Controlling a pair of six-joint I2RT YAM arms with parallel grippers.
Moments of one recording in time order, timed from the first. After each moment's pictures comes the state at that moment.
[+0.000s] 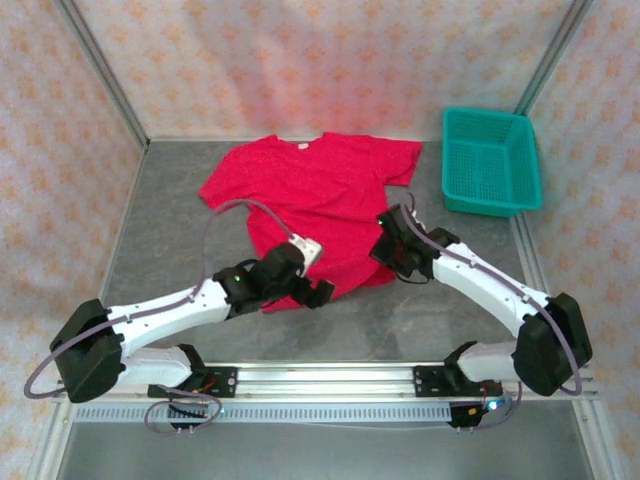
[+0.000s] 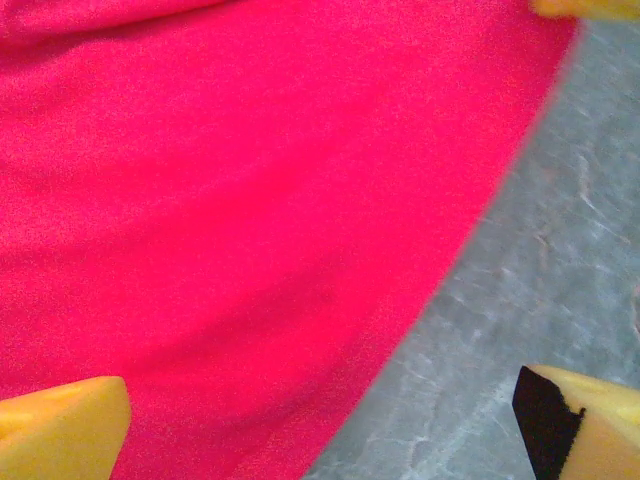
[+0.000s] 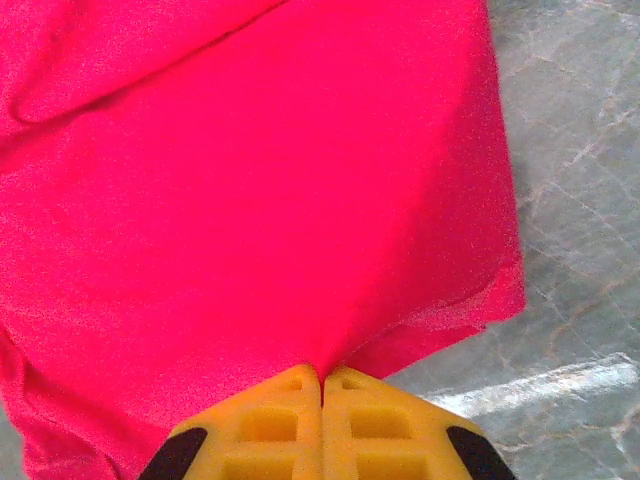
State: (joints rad) left arm -0.89 1.23 0.73 -0.24 -0.12 -0.26; right arm 0.56 1.30 0.93 -0.67 0.06 1.07
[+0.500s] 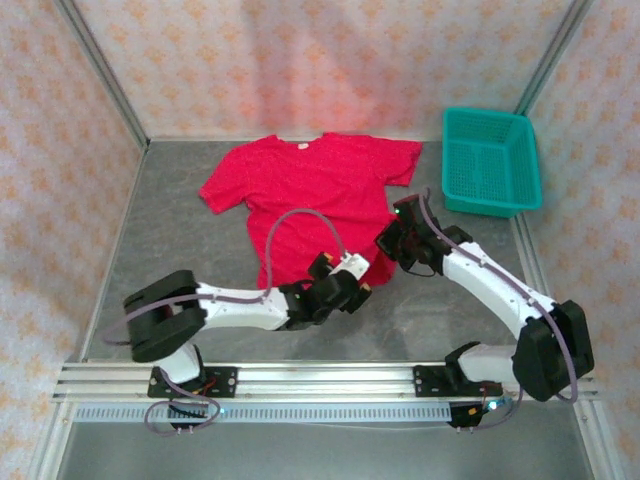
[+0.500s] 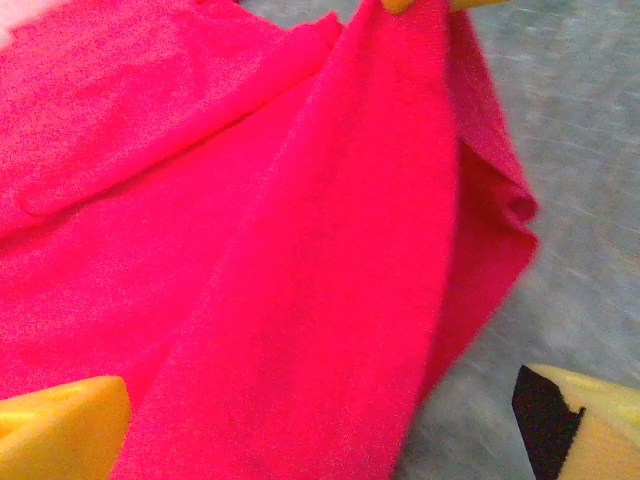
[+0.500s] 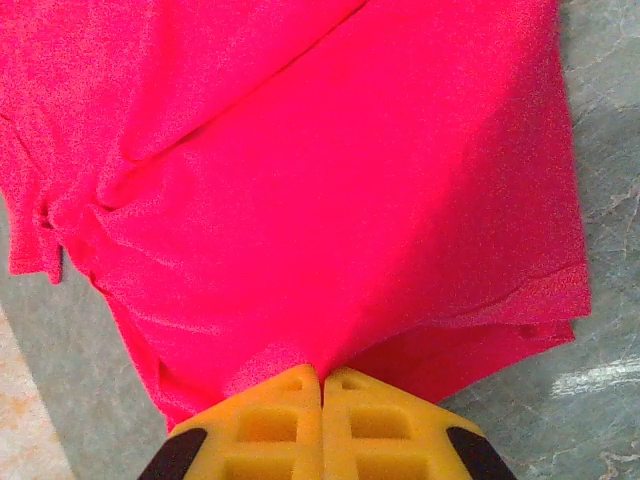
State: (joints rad) left arm -1.11 1.68 0.87 0.10 -0.61 -0.15; right arm 0.46 1.26 0.91 -0.57 -0.12 1.14
